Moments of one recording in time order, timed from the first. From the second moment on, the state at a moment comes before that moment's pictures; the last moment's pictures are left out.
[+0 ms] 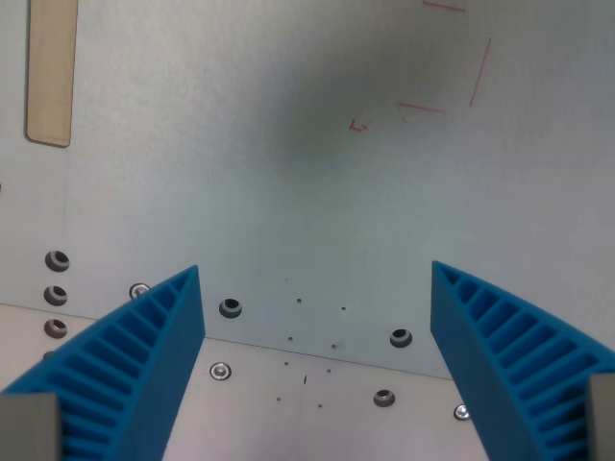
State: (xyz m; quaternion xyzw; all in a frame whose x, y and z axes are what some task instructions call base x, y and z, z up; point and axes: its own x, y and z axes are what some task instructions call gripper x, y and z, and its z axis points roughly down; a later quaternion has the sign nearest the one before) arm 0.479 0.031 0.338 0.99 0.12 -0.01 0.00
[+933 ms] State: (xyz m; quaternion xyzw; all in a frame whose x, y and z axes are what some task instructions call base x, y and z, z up) arm 0.479 0.028 0.338 0.99 0.12 -0.01 0.02
